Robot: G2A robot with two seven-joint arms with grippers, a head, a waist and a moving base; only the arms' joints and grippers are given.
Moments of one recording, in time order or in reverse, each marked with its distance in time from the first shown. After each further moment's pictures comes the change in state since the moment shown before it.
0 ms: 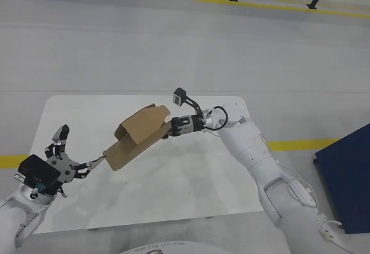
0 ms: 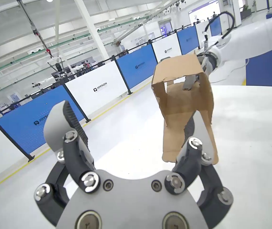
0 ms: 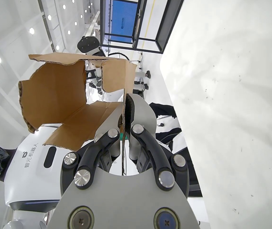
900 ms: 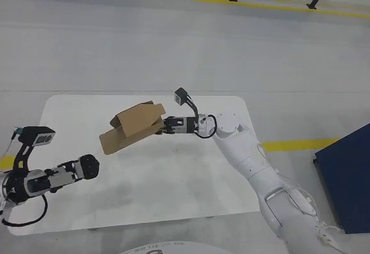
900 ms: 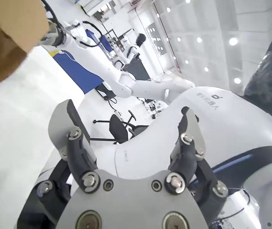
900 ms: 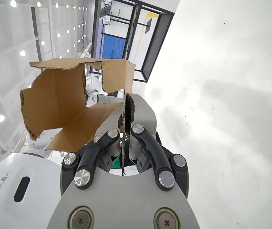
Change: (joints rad) left arm -0.151 0.156 -0.084 -0.004 -2.254 -0.098 -1.750; right arm -0.103 0.009 0.026 -0.127 -0.139 -0.046 -0.298
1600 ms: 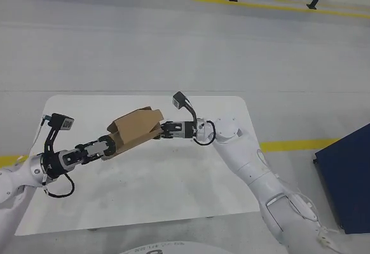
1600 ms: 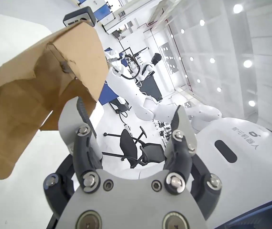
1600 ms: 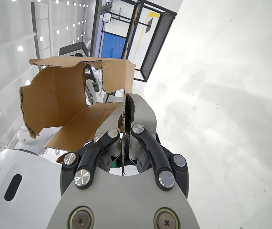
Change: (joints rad) left arm -0.212 -0.038 0.253 0.191 0.199 0.043 0.249; right arm -0.058 0.008 0.014 -0.084 -0.044 -0.014 -0.027
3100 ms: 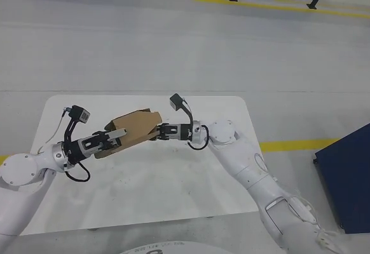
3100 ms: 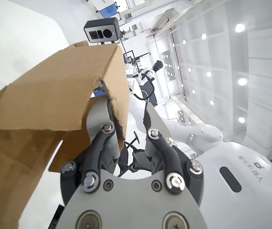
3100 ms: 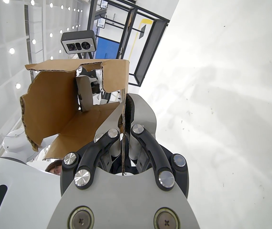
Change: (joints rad) left arm -0.159 -0.047 0.159 0.142 0.004 0.085 0.081; right arm -0.033 -0.006 -0.009 -0.054 -0.074 0.010 -0.097
